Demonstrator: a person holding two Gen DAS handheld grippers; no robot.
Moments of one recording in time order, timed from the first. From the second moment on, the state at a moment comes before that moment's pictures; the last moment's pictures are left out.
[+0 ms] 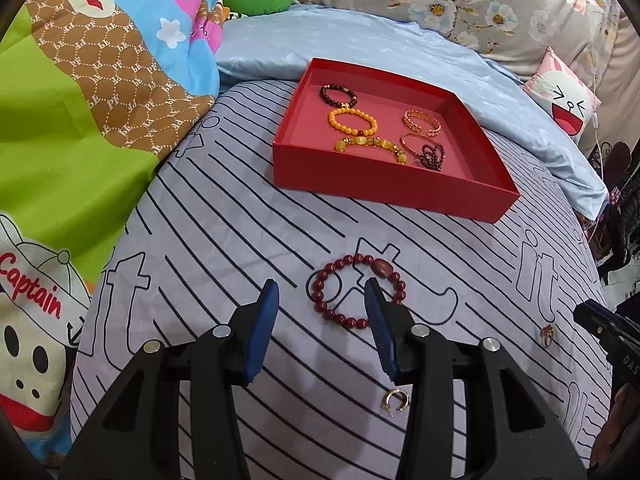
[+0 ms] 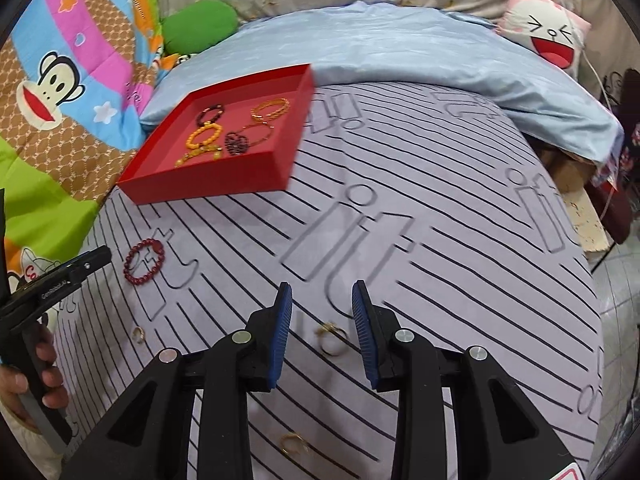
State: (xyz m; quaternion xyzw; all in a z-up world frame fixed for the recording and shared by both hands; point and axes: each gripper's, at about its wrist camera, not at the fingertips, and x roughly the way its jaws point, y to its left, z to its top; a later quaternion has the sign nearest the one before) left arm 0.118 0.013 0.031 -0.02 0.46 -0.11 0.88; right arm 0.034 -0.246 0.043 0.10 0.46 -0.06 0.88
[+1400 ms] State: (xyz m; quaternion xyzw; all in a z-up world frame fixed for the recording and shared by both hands) left arm 0.107 0.007 0.030 -0.02 0.46 -0.15 0.88; right arm 0.052 -0.173 0.032 0.09 0.47 0.03 0.88
